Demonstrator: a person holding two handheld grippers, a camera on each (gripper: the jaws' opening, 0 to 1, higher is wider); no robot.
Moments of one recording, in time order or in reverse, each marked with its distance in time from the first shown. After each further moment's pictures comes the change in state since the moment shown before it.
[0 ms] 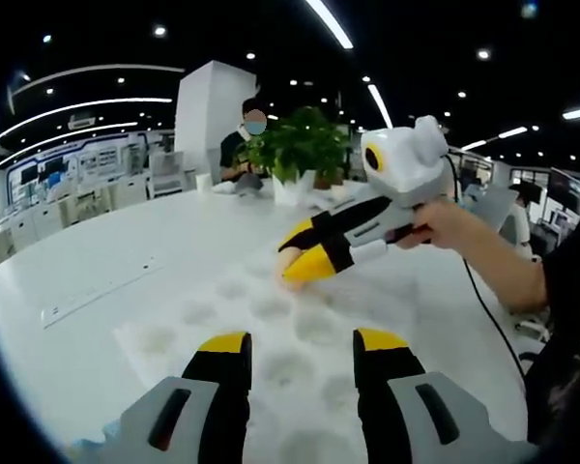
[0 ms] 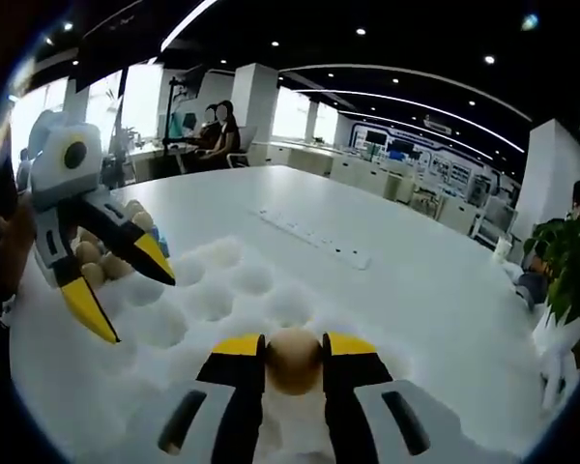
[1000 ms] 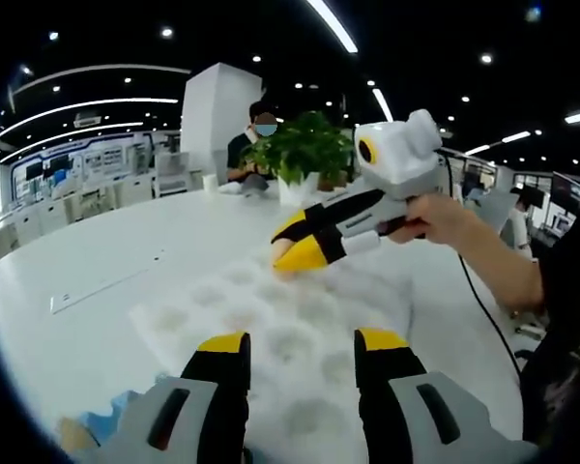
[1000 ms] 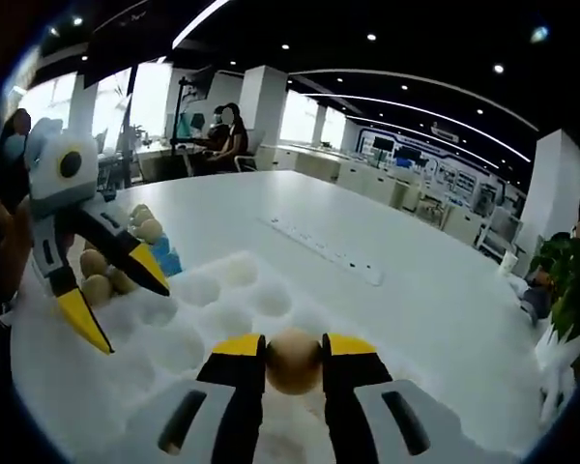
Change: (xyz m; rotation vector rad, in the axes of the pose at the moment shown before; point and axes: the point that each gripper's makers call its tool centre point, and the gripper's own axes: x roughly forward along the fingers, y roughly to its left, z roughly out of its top) left arm -0.028 -0.002 -0.015 -0.014 -0.007 0.018; right arm 0.010 0.018 0.018 -0.034 -0.011 0.011
